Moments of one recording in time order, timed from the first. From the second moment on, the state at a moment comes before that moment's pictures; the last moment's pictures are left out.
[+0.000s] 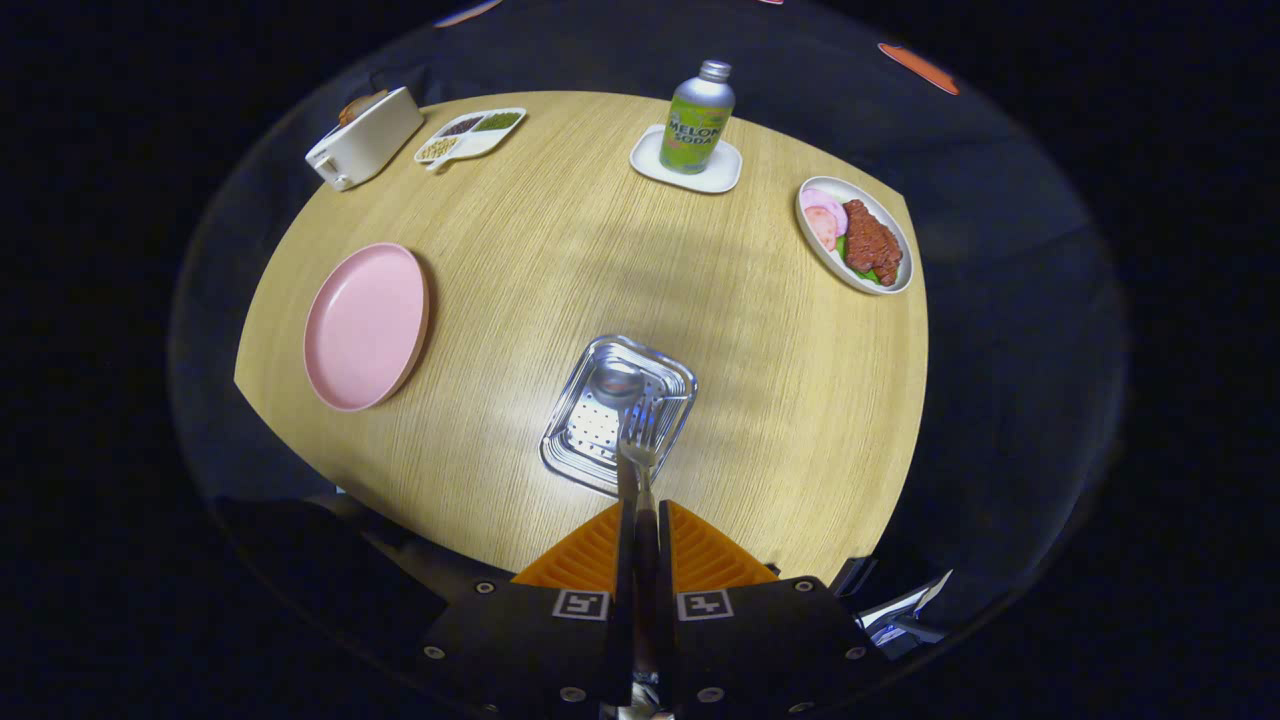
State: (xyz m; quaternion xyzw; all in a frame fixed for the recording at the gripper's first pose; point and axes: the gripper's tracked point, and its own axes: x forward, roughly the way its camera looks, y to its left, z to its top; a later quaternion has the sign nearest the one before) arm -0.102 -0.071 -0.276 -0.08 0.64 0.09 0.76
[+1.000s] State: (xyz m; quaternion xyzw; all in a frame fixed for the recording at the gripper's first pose) arm 0.037 -0.050 -0.038 0.02 0.14 -0.01 0.99
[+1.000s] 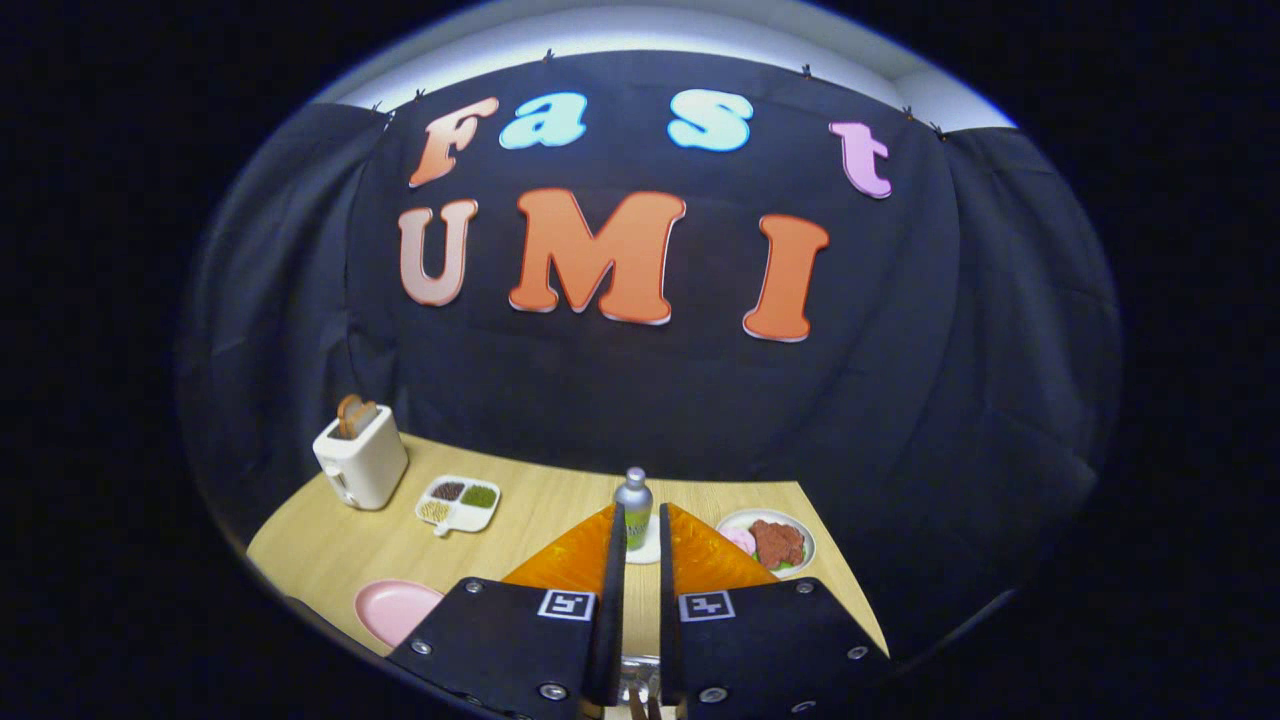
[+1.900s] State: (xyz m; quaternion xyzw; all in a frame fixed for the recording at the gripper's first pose) arm 0.027 -0.044 0.030 0.03 0.01 -0.02 1.00
